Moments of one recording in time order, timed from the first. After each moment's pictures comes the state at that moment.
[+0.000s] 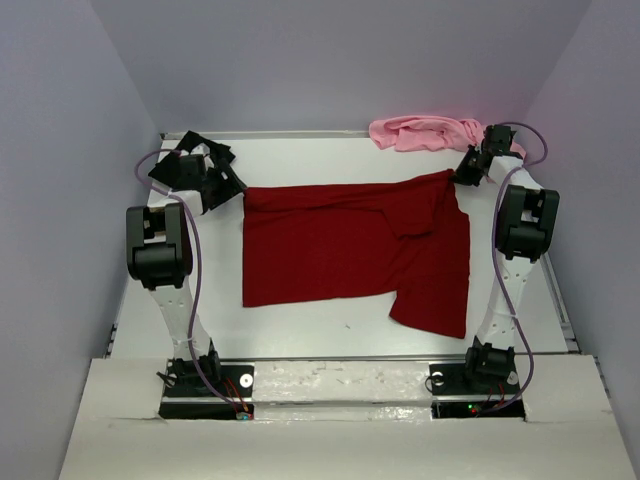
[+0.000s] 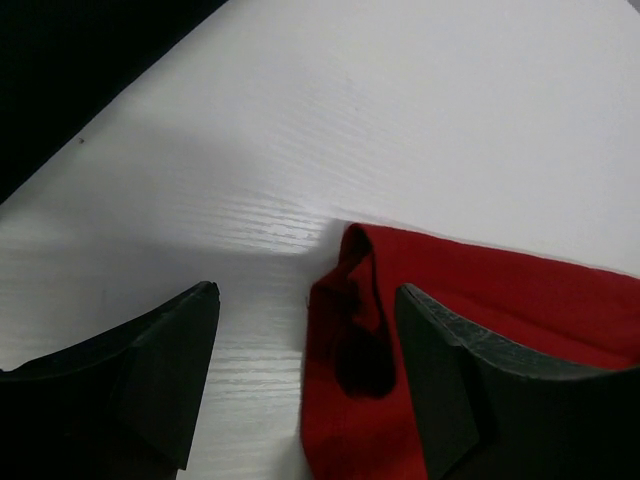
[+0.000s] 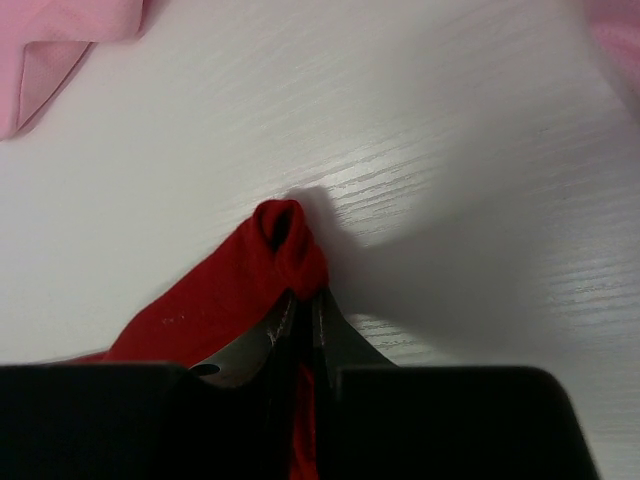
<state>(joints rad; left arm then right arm) 0.08 2.00 1.25 0.07 0.24 -0.48 -0.19 2.39 1.95 -0.44 -0.26 0.41</state>
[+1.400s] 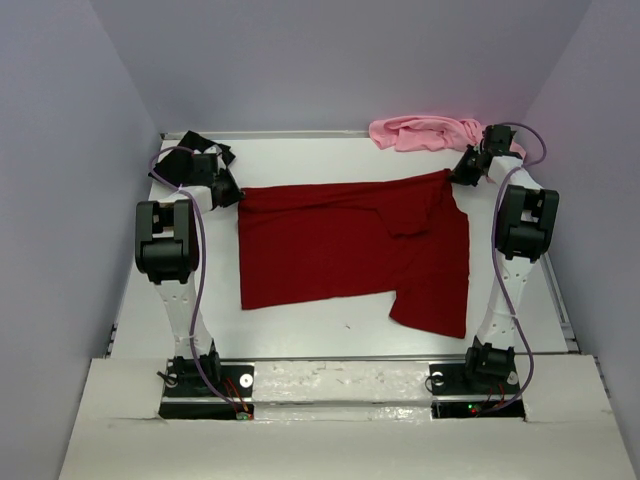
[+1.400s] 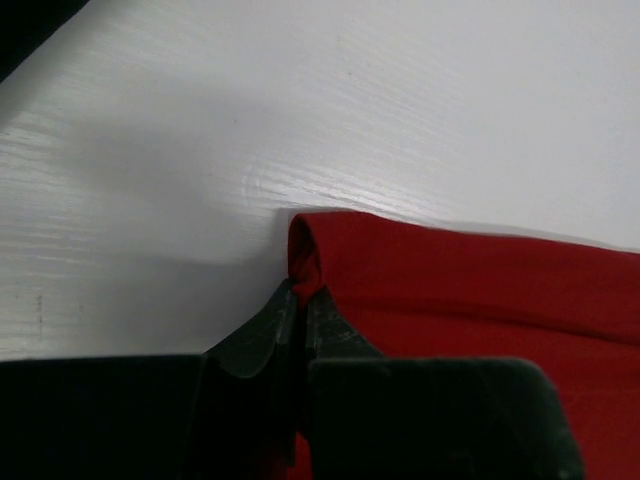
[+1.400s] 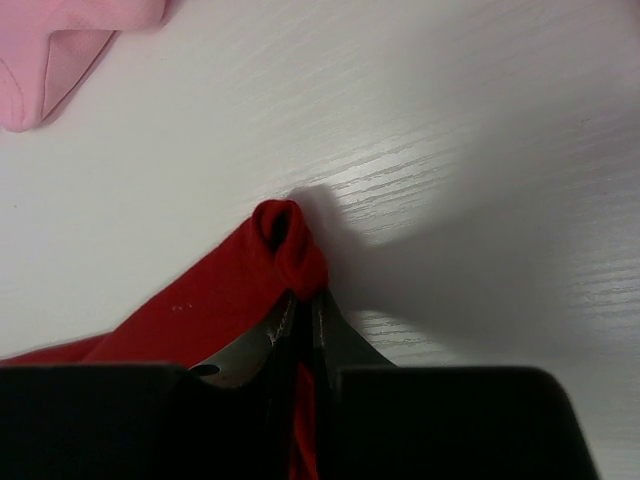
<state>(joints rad) 0.03 2.06 1.32 -0.02 0.20 -0.45 -0.19 2.39 1.95 -0.44 -0.27 0.42</state>
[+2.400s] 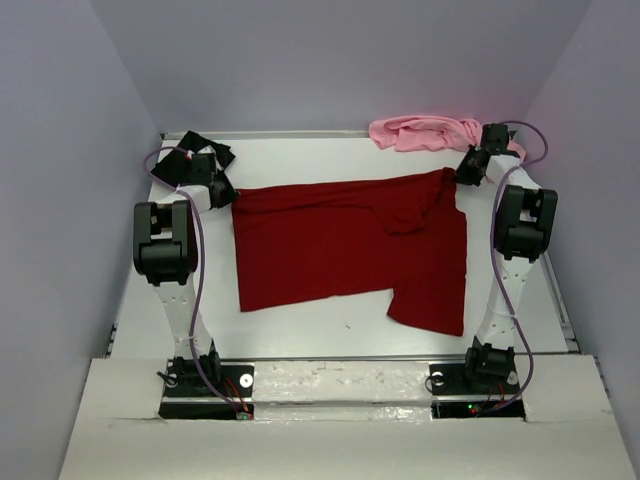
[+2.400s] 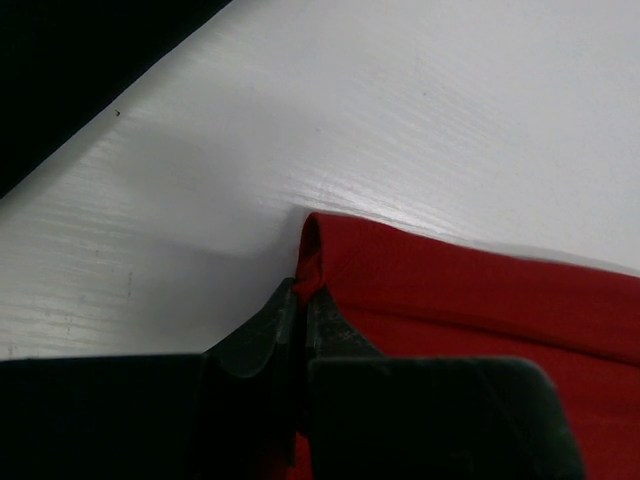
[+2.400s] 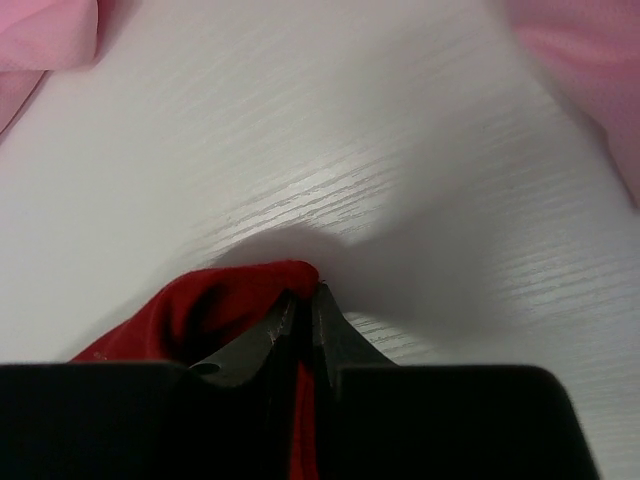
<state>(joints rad) 0.04 2.04 1.32 -0.06 0.08 -0.45 -0.17 2.38 1.95 -0.46 -0.10 0.41</state>
